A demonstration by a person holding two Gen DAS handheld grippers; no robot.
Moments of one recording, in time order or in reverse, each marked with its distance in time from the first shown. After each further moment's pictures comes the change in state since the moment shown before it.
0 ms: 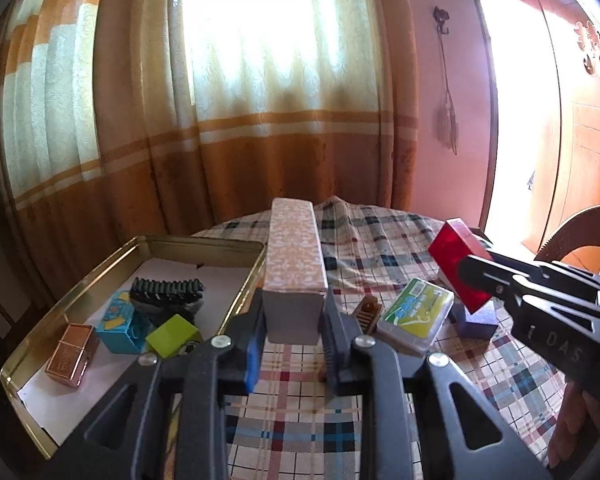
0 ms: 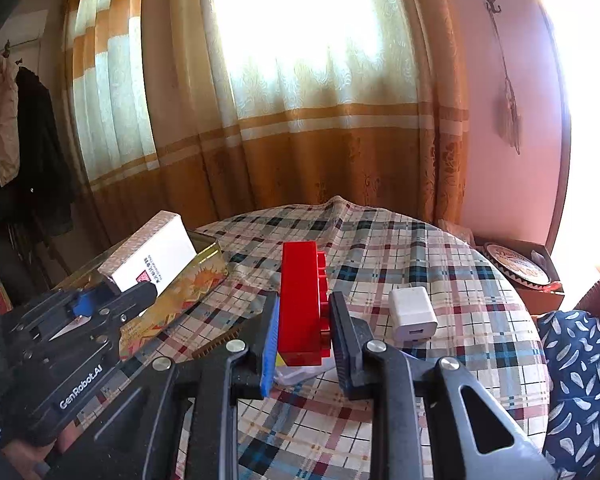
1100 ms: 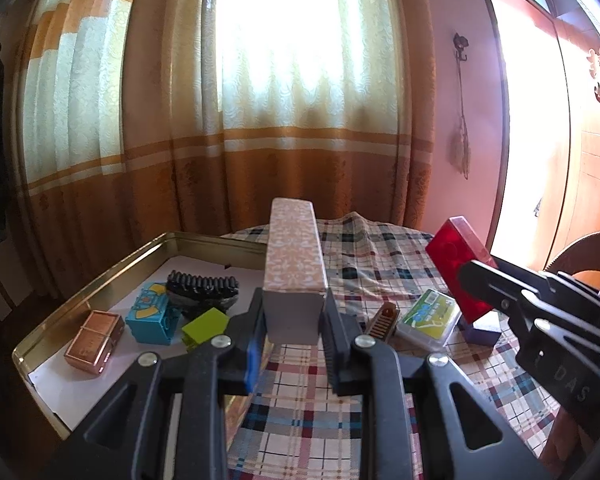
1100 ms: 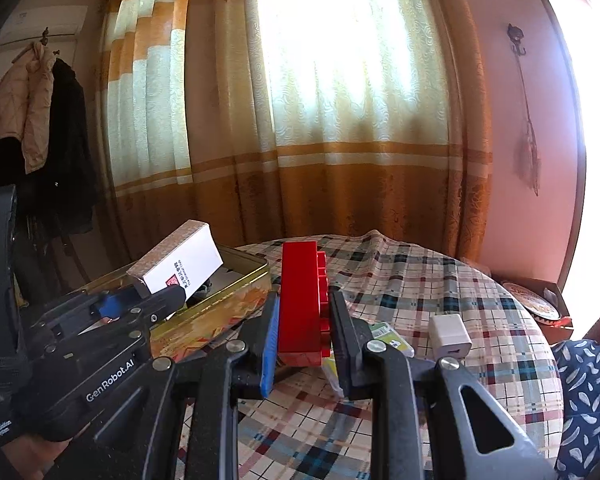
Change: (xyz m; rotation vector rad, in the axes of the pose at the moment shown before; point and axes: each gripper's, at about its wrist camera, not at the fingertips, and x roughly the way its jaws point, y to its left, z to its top) left arm -0.023 0.028 -0.012 -0.069 -0.060 0.026; right arm -0.023 0.047 -0.007 -0.095 -0.112 0.047
